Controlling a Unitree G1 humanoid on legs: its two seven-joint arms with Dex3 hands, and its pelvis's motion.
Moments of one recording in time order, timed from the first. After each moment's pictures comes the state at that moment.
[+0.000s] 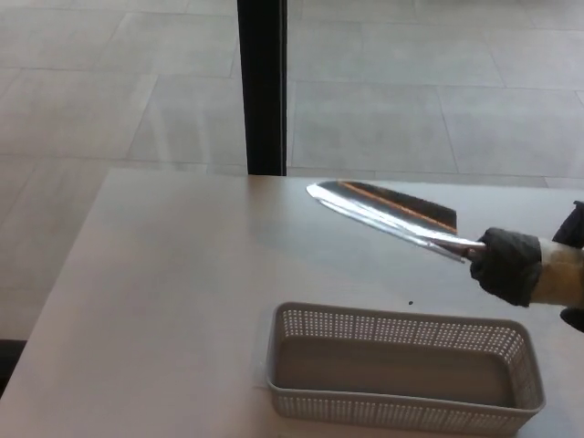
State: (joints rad) left_arm 0.05 0.57 0.40 1.22 -0.20 -0.23 -0.21; right_arm -0.19 -0.48 -0.14 -0.14 -0.83 0.02 0.08
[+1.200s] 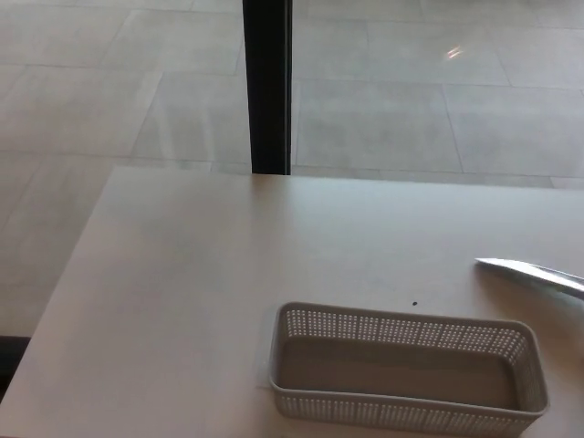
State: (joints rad) left_arm 0.07 0.59 0.41 1.22 -0.20 -0.23 -0.21; right_arm -0.57 -0.81 0.25 0.92 -0.87 0.09 -0.01
